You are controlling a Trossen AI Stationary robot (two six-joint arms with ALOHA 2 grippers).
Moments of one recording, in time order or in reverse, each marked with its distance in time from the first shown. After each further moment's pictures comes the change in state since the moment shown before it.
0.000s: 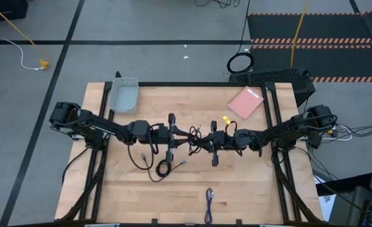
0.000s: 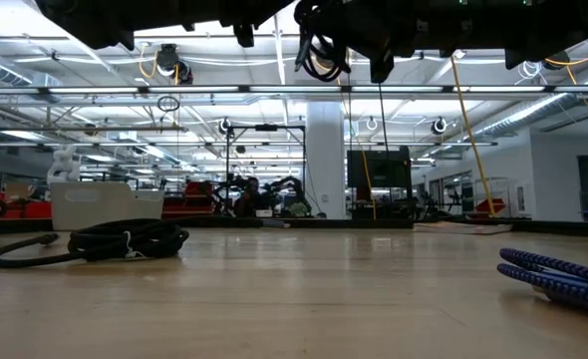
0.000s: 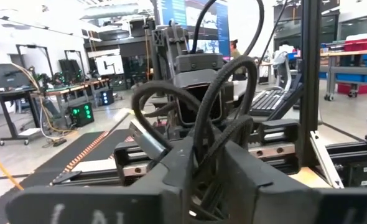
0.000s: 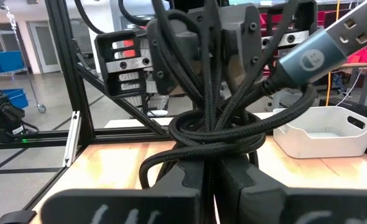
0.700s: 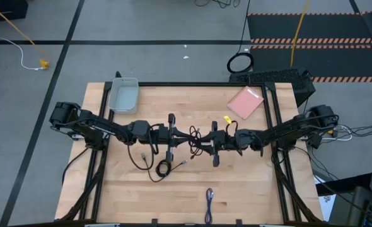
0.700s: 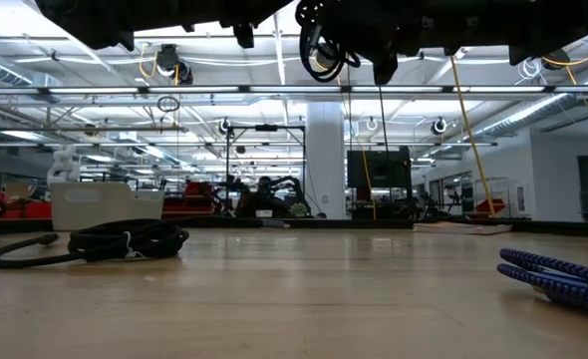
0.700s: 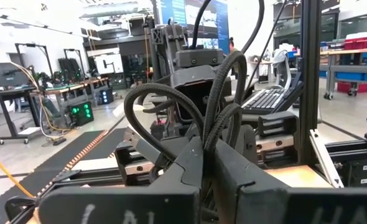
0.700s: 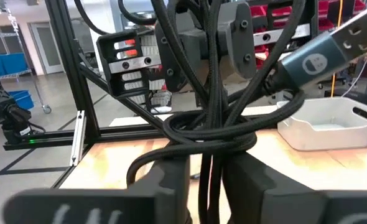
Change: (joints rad) left arm -0.001 0.000 0.000 -0.006 0.000 0.000; right arm 0.003 -0.032 0.000 -0.063 0.000 0.052
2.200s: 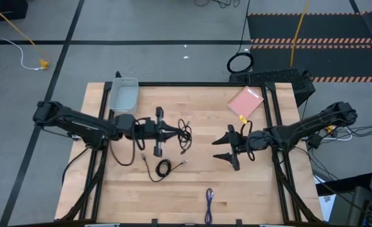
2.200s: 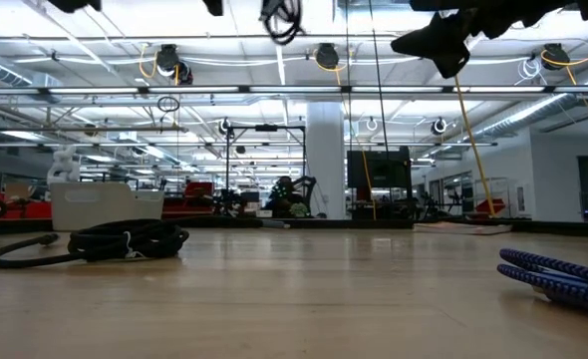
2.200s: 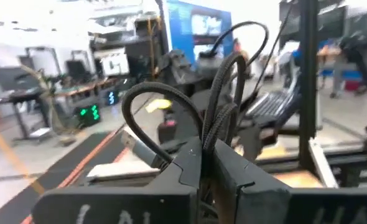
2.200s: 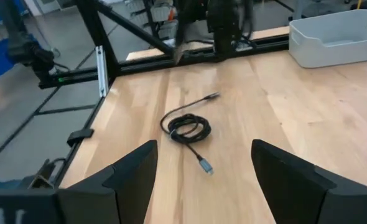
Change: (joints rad) left arm -0.008 -0.272 0.000 -0.286 -0.043 0.026; right arm 0.108 -0.401 -0.001 -0.722 0.009 0.154
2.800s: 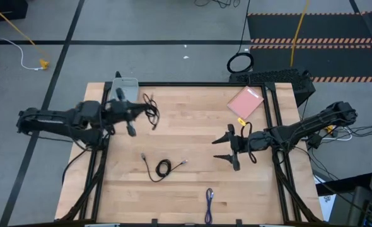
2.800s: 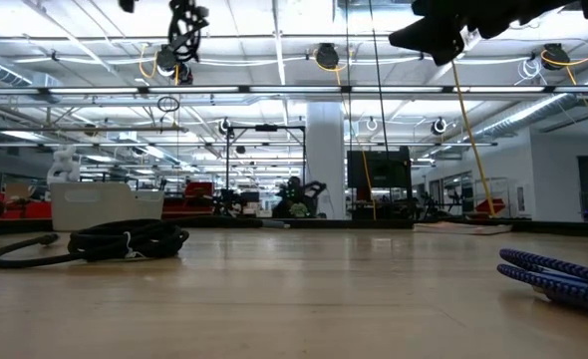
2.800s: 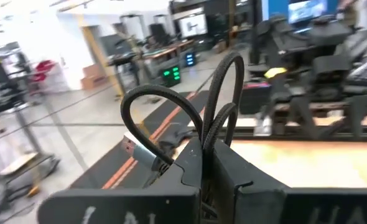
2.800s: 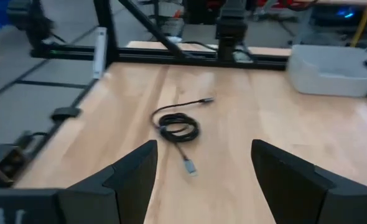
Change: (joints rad) left arm 0.076 -0.544 0.000 -0.669 -0.311 0.034; right arm 0.008 0.000 0.000 0.007 0.030 -0.215
